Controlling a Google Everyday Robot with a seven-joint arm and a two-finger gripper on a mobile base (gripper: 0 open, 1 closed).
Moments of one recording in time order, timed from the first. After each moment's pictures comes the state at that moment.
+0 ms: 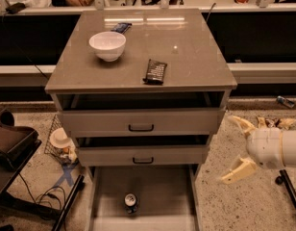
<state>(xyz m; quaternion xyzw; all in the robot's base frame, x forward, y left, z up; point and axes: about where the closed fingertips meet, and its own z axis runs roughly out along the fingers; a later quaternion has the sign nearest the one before) 0.453 -0.205 0.743 -0.53 0.71 0.19 0.42</state>
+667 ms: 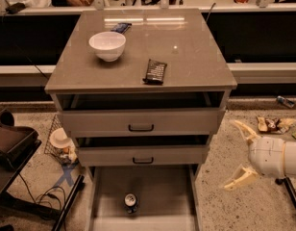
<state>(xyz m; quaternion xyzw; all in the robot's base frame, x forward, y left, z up) 0.445 -0.215 0.726 -0.56 0.67 0.15 0.47</state>
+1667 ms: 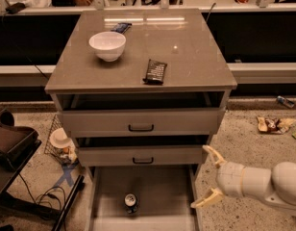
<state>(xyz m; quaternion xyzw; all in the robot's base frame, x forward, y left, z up) 0.445 -0.165 0.605 -0.55 0.67 0.18 0.46</state>
